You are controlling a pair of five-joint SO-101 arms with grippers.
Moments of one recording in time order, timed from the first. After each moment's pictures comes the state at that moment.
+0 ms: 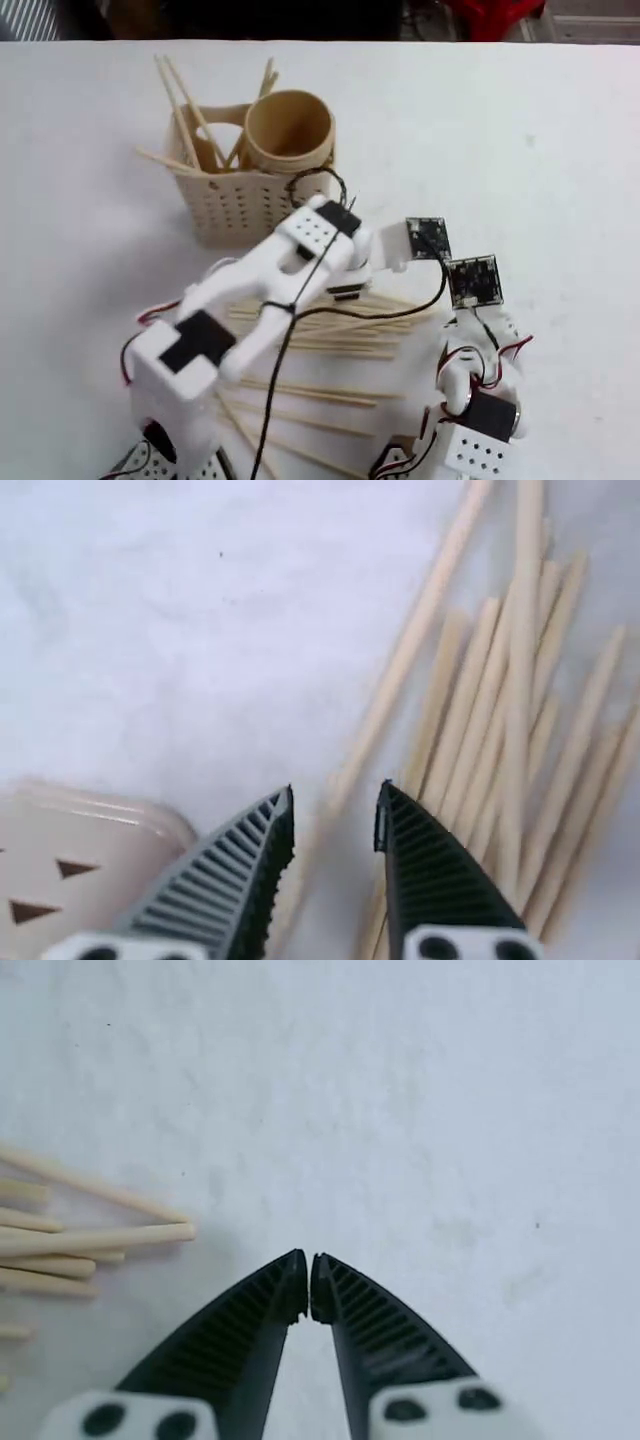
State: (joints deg) left arm 33.6 22.4 5.1 64.7 -42.2; right arm 16.6 -102.0 96.5 60.7 32.1
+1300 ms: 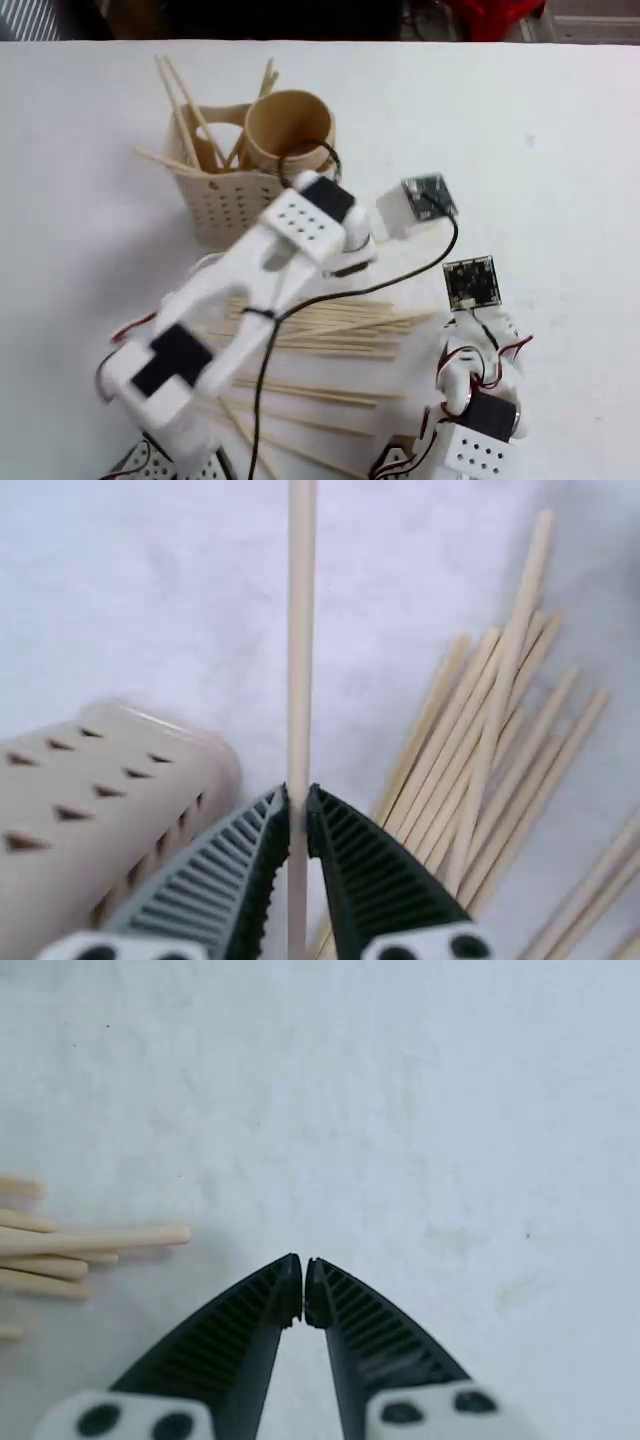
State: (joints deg) left arm 33.0 8.9 -0.4 76.5 -31.2; right arm 16.6 -102.0 96.5 60.7 32.2
